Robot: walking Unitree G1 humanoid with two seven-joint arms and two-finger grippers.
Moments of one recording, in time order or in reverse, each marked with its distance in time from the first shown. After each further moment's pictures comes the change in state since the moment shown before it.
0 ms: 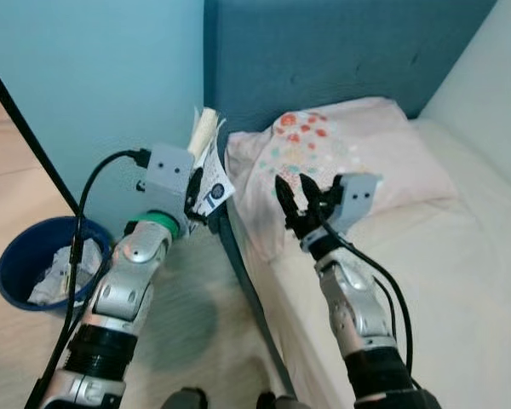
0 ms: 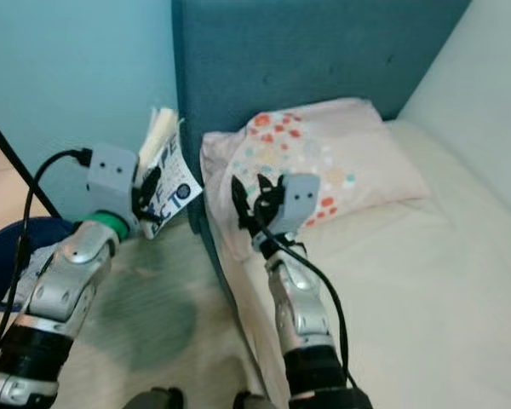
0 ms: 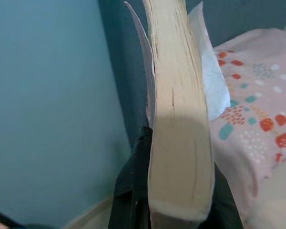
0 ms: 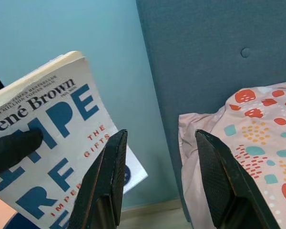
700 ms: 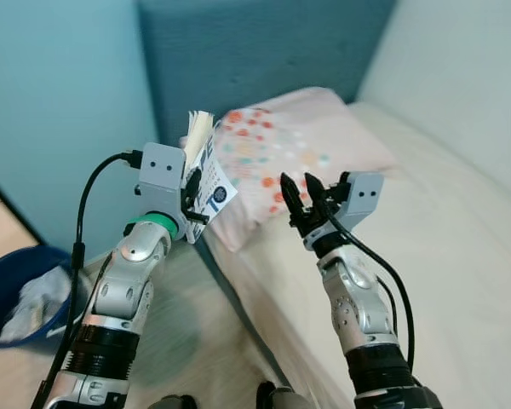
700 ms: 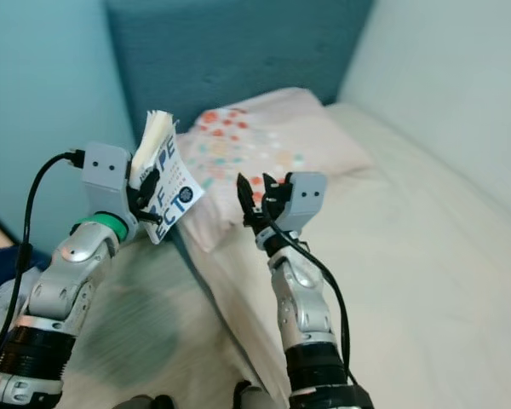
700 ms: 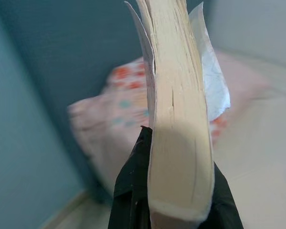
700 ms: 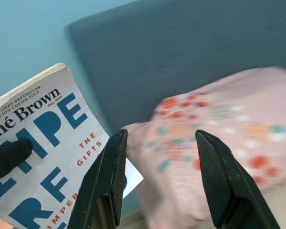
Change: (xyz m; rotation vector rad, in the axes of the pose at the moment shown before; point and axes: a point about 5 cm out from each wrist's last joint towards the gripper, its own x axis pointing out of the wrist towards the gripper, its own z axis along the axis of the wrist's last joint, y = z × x) left arm 0.000 0.004 -0.002 -0.109 0.031 0.028; right arm 0.001 -0.006 0.002 0.033 0.003 -0.033
